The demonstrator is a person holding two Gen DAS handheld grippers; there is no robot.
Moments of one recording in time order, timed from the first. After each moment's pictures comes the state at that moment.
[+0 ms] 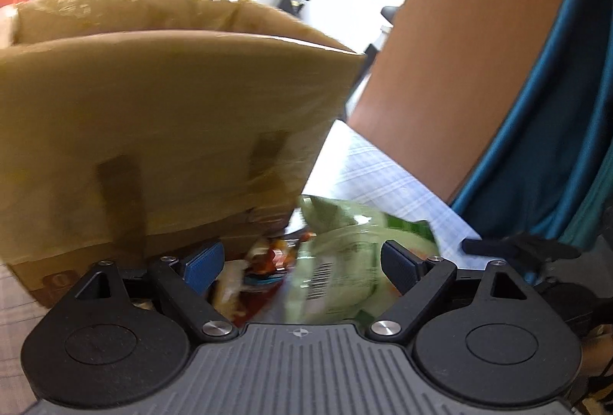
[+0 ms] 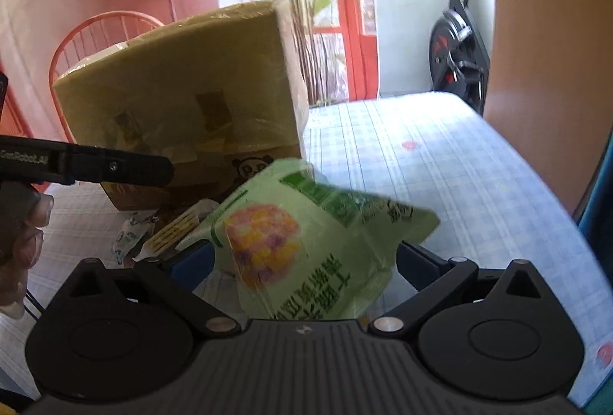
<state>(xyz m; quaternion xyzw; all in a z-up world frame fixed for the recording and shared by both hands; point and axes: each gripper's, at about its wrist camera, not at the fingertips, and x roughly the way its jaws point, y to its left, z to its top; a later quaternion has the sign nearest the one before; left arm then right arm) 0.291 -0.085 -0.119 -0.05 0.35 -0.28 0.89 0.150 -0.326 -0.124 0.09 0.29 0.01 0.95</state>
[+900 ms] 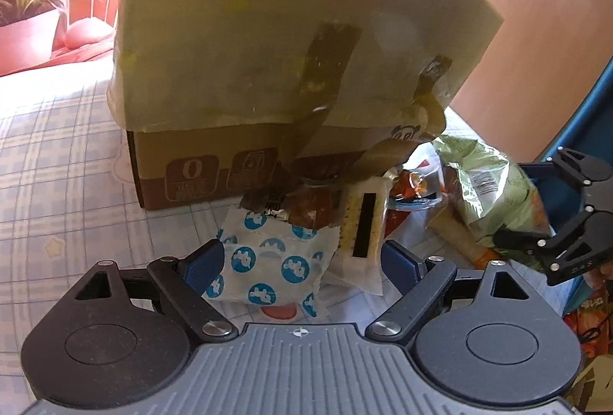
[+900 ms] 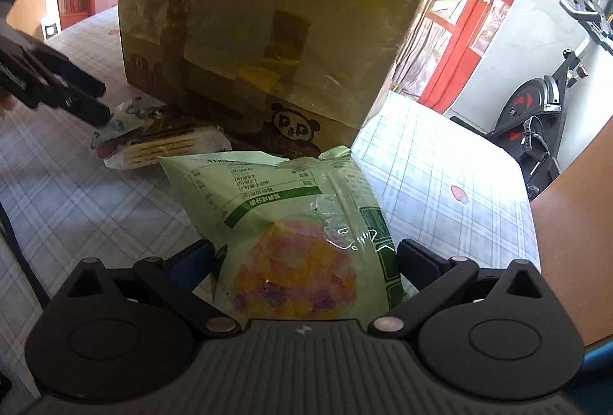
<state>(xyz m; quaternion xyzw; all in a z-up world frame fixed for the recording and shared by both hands) 0.292 -0.003 -0.178 -0.08 0.42 -0.21 0.88 0.217 -0.295 -0.148 -0.16 0.36 0.11 0.91</state>
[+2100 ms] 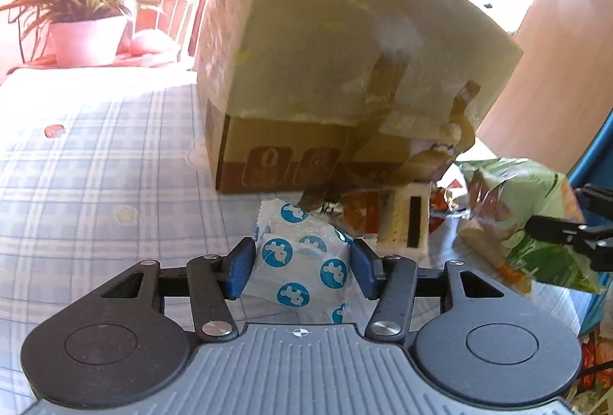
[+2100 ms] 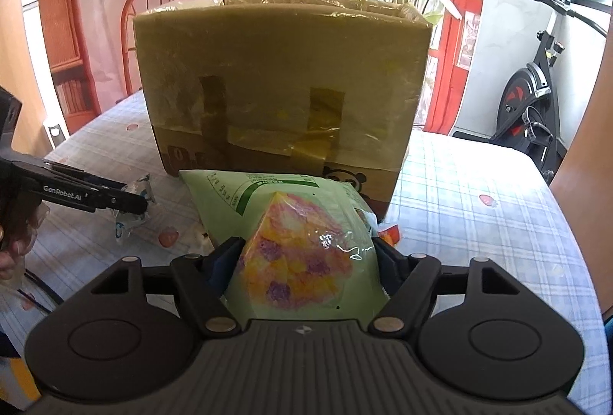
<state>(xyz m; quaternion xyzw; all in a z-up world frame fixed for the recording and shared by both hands) 0.244 0.038 -0.176 -0.10 0.37 -0.14 0.91 0.178 -0.261 -0.120 -0.02 0.29 0.10 0.95</state>
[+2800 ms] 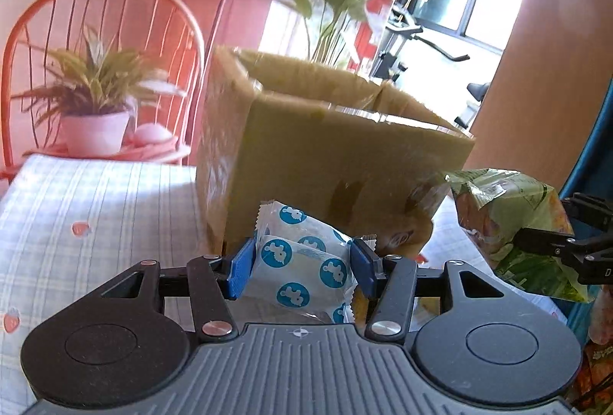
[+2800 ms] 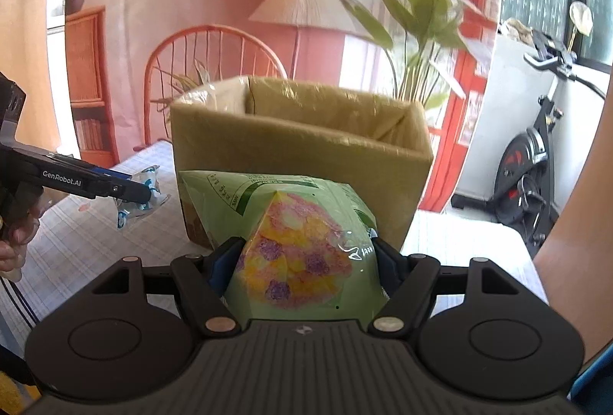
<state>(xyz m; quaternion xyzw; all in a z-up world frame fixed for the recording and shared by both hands) 0.222 0.045 -0.081 -0.09 0.28 -0.14 0.94 0.151 -0.249 -0.048 -0.06 0.20 0.12 0.97</state>
